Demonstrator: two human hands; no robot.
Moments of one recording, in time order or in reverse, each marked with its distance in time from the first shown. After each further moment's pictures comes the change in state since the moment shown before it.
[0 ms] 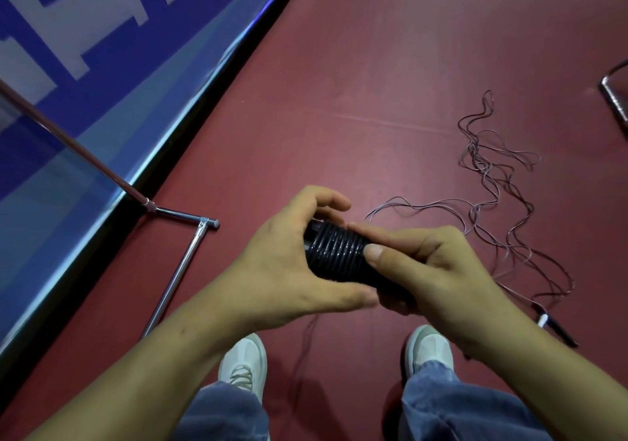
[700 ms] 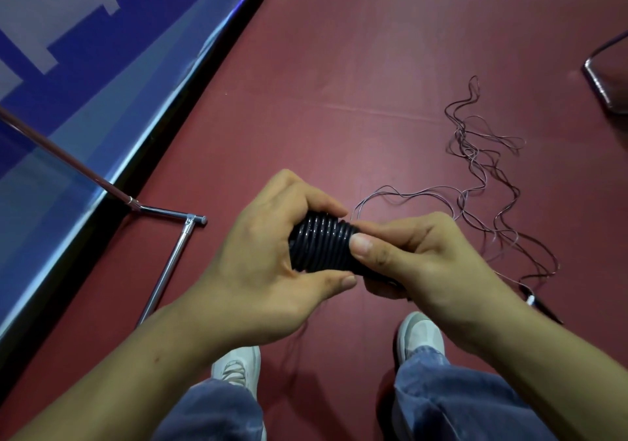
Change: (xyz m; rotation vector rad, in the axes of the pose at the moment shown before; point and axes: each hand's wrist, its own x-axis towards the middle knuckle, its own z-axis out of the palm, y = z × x) left_hand -0.002 0.012 0.005 0.288 0.120 0.292; right_hand -0.004 0.004 -0.009 0.097 -0.050 0.032
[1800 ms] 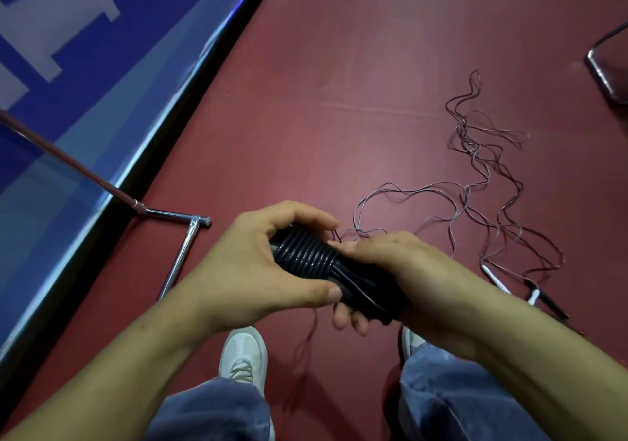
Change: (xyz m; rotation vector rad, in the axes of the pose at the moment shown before) left_hand -0.006 -0.011 -0.008 -0.402 -0.189 -0.349; right_hand 0.002 -0.001 0.013 0.139 -0.135 0.386
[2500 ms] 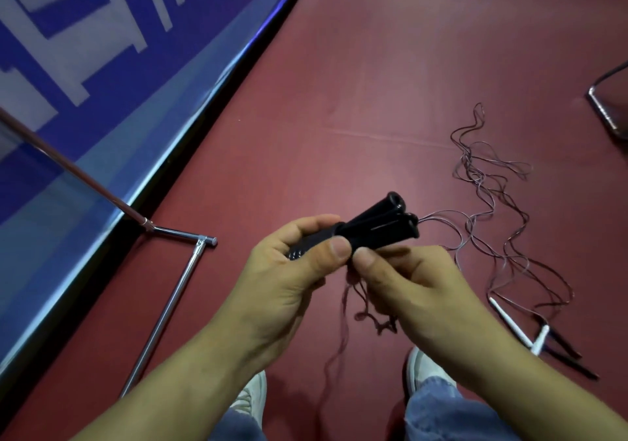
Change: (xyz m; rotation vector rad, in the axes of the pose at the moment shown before) left_hand 0.016 -0.008 0.029 -0.758 0.216 -0.114; right_hand -0.002 -0.003 0.003 -0.237 0.301 -0.449
